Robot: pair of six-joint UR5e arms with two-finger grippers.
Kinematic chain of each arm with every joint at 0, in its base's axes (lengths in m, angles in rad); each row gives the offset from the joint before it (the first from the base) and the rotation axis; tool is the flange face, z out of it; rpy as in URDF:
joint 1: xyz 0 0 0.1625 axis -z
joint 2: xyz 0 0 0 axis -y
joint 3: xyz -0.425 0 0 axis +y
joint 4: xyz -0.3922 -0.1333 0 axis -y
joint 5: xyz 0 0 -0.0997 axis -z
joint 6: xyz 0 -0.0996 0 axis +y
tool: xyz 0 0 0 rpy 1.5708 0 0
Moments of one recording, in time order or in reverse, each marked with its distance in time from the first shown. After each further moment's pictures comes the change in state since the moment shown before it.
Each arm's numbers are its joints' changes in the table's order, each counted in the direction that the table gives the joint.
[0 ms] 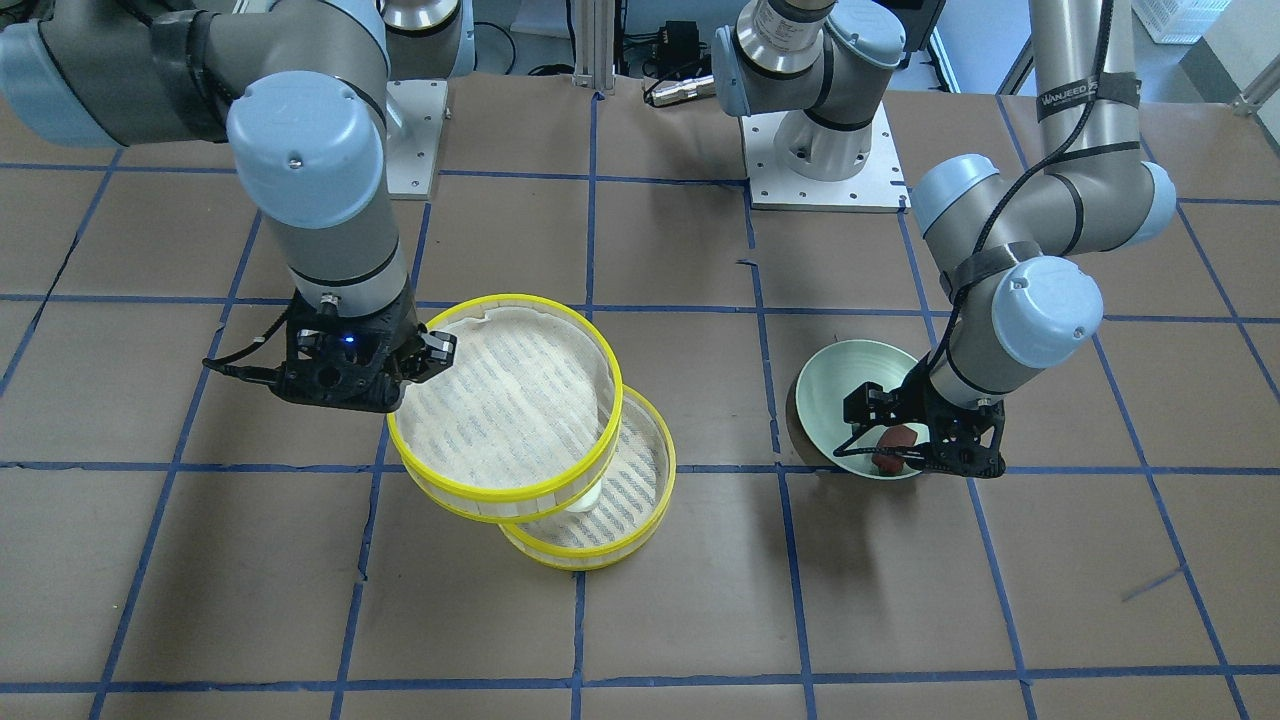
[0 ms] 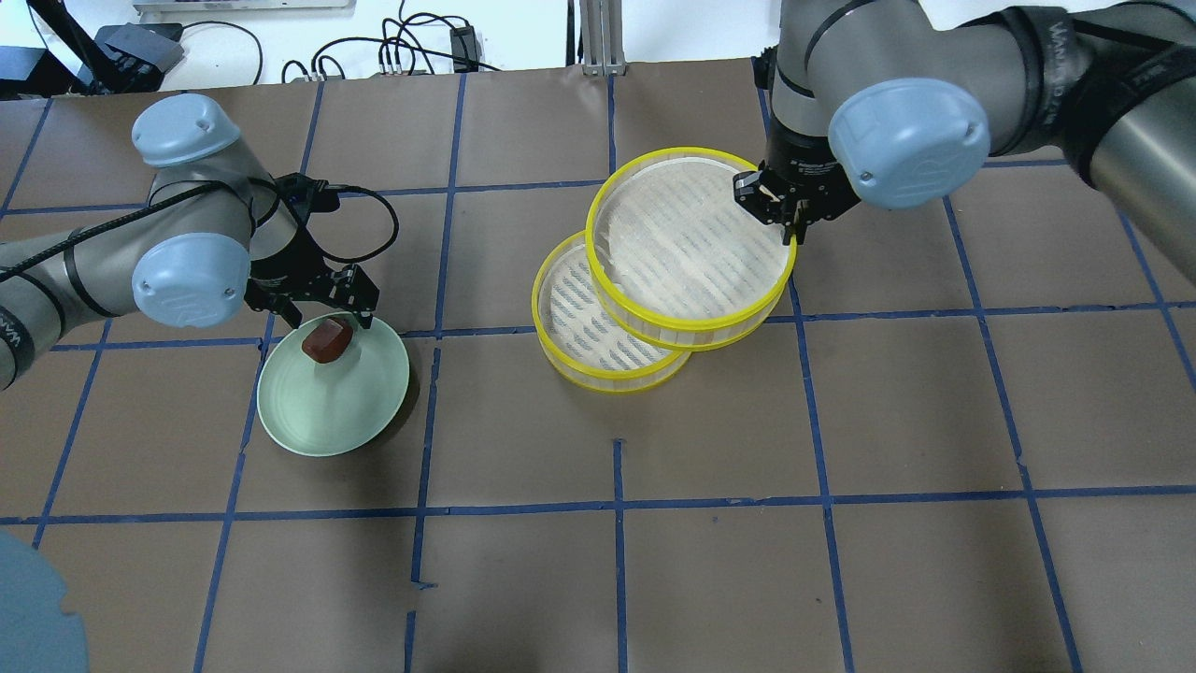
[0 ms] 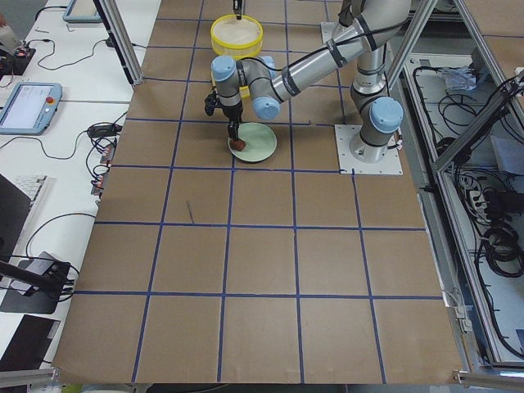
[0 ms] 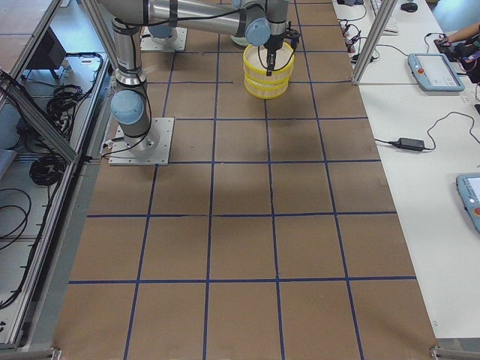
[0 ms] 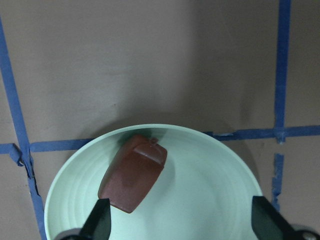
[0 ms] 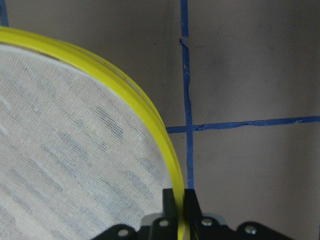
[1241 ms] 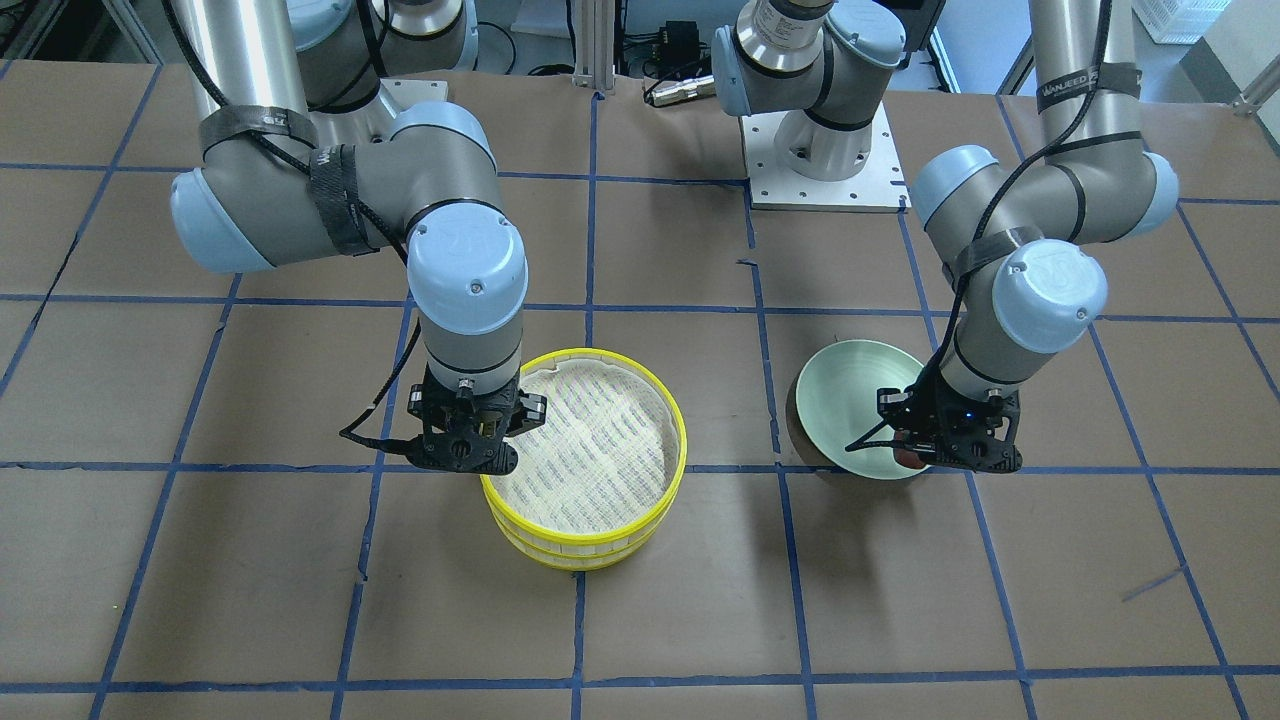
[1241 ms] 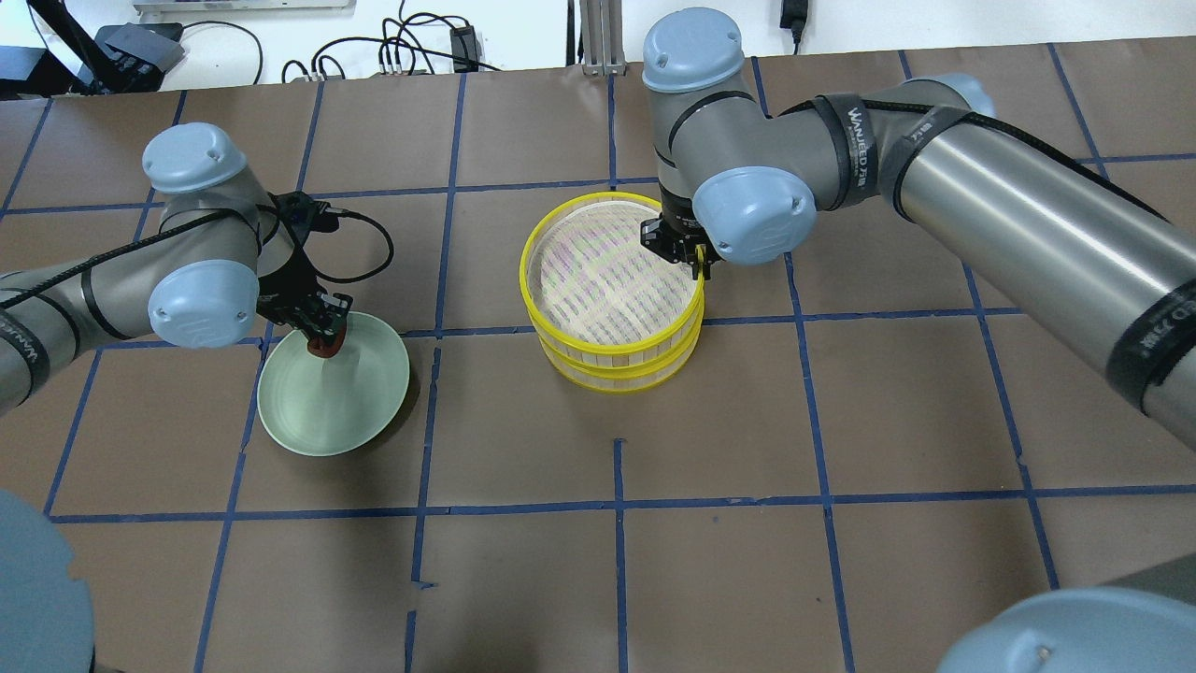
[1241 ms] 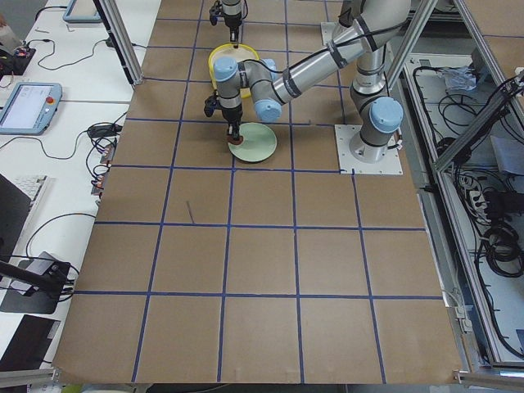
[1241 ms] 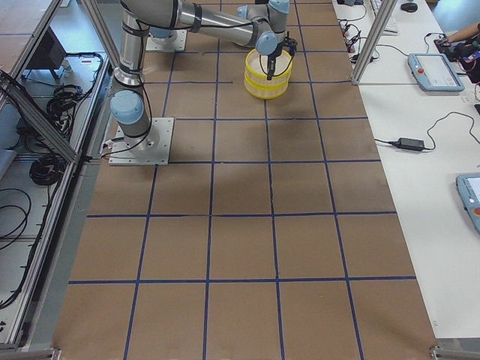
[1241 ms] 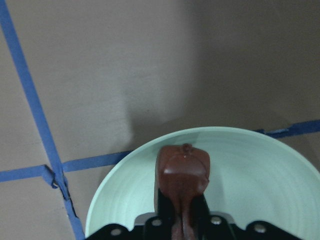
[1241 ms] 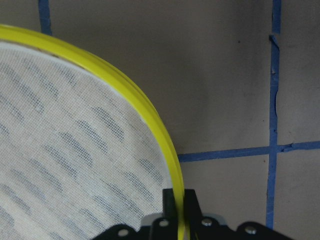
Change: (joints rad) left arm 0.011 0.036 -0.019 -0.006 0.051 0.019; right arm -0.091 0.165 0.006 -0.128 -0.012 -0.065
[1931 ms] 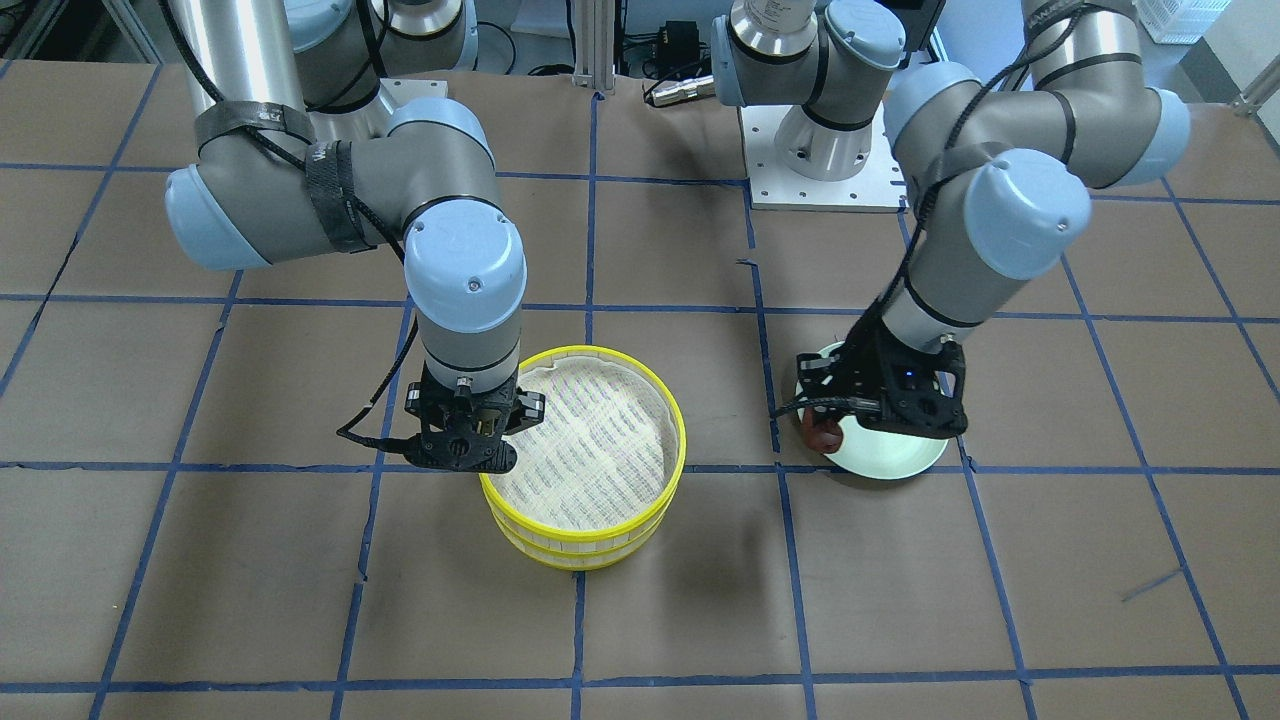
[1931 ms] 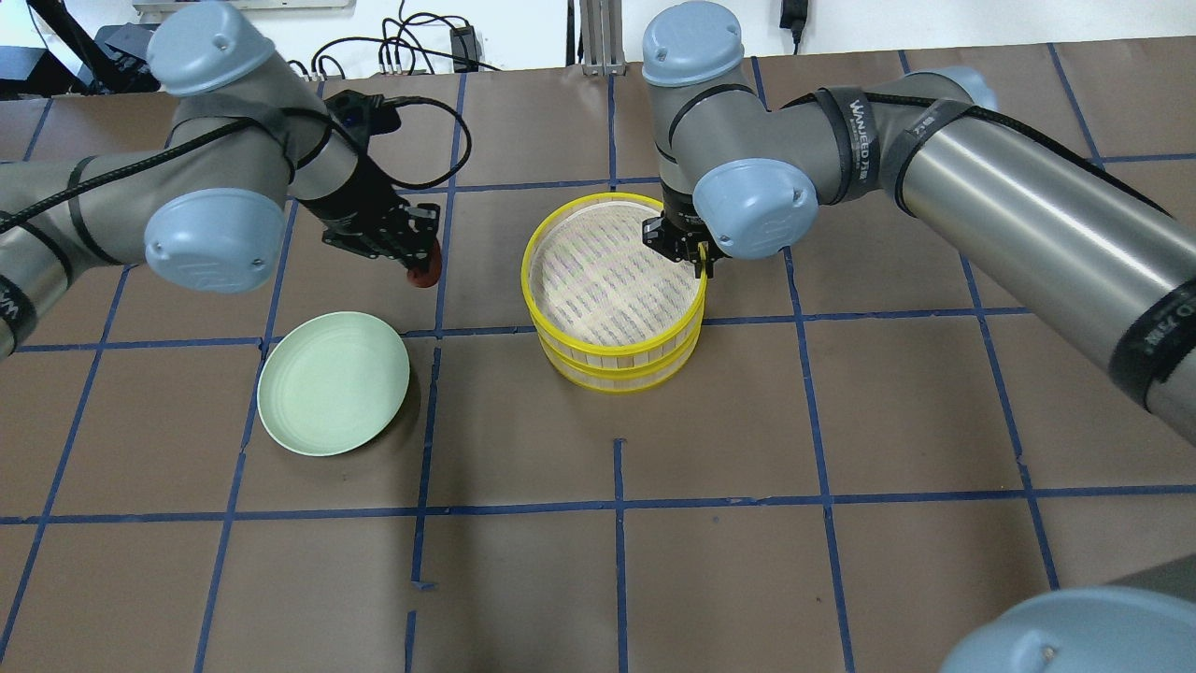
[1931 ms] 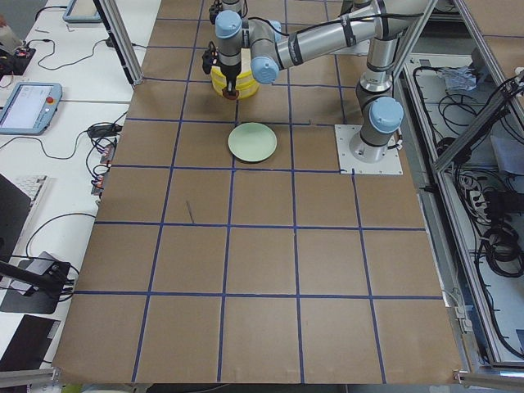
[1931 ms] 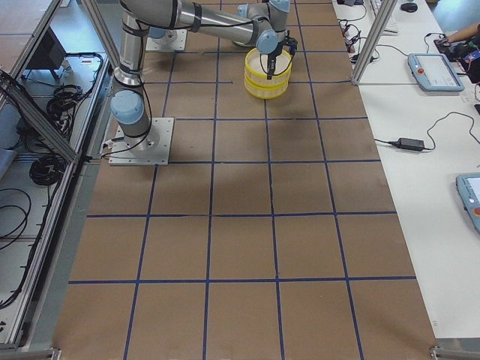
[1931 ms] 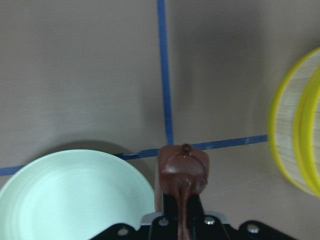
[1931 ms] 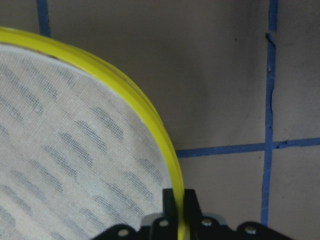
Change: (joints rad) left arm 0.218 0.077 -0.120 -0.113 -0.260 0.378; right arm 0.000 -0.009 0.006 0.028 -0.003 0.004
